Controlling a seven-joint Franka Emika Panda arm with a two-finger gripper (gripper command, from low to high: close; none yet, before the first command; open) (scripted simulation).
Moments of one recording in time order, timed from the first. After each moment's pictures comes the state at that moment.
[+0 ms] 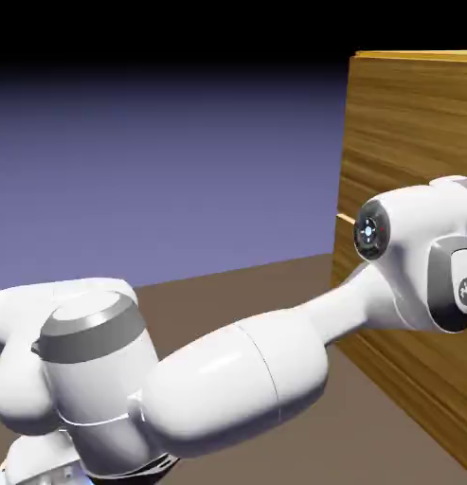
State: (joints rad) arm 1.41 -1.40 -1.39 -1.80 -1.92 2.98 1.34
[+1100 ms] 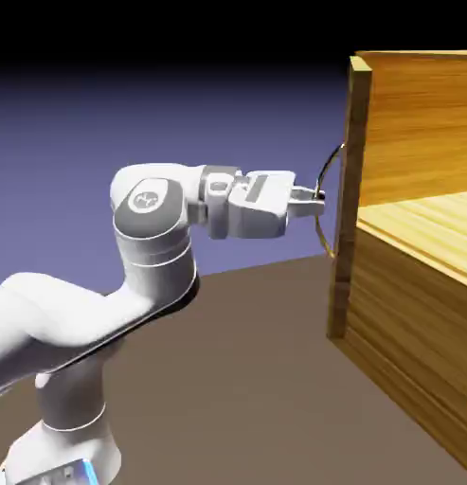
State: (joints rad) arm 0.56 -1.66 -0.74 -2.92 -2.19 2.08 2.07
